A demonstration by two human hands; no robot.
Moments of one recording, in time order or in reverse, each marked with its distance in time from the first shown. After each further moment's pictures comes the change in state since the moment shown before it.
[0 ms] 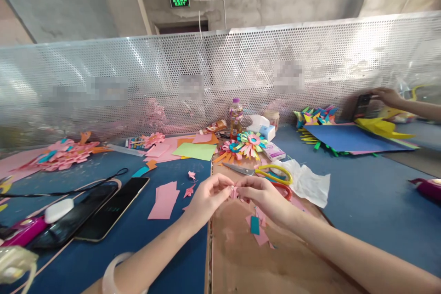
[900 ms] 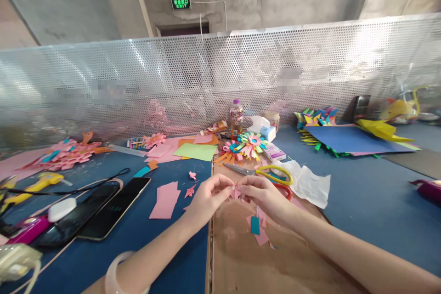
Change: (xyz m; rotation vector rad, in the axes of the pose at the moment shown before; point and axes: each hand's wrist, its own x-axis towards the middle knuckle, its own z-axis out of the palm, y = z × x) left_hand 0.001 0.006 0.001 -0.012 -0.008 -0.017; right_hand 0.002 0.001 -0.001 0.065 0.013 0.005
